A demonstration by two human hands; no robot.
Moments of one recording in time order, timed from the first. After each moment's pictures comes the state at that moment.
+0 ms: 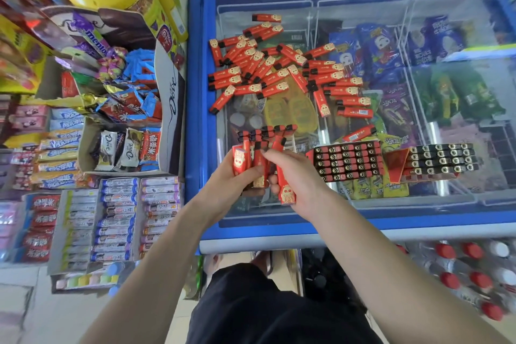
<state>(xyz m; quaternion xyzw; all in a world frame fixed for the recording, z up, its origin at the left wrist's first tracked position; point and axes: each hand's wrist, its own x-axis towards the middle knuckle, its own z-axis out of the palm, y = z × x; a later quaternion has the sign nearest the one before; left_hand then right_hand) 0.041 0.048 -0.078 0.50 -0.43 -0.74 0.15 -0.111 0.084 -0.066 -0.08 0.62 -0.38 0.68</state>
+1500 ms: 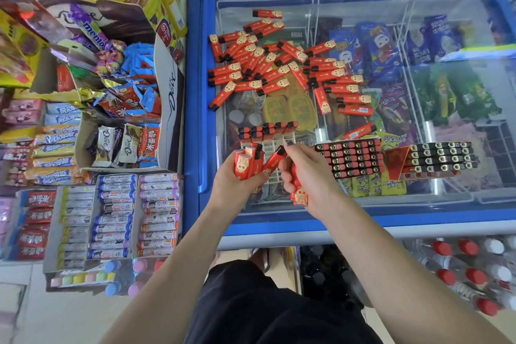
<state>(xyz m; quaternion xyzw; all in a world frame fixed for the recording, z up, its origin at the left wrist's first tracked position) 0.035 0.066 -0.110 0.59 -0.45 -0.63 0.24 -0.124 0.094 -0.080 -0.10 0.62 -0.45 0.63</state>
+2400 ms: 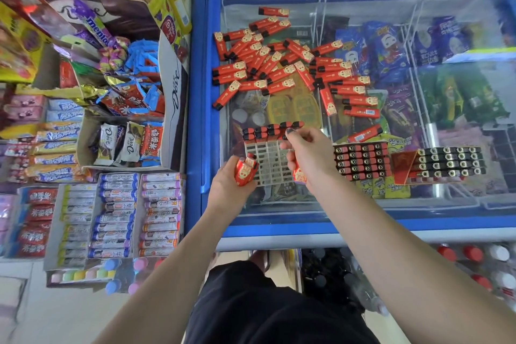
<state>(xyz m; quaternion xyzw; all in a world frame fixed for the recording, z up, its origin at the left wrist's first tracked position) 0.052 0.059 -0.155 0.64 -0.56 -0.51 0.13 -0.129 0.052 -0.099 -0.14 0.73 -0.43 0.51</state>
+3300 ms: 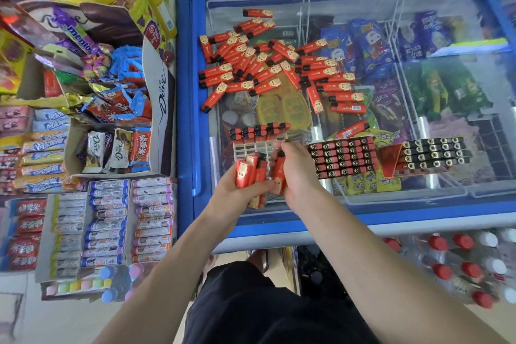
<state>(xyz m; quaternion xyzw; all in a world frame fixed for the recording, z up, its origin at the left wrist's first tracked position) 0.032 0.075 -0.098 0.52 -0.36 -0.75 0.20 -0.104 0.072 -0.088 0.03 0.67 -0.49 0.56</state>
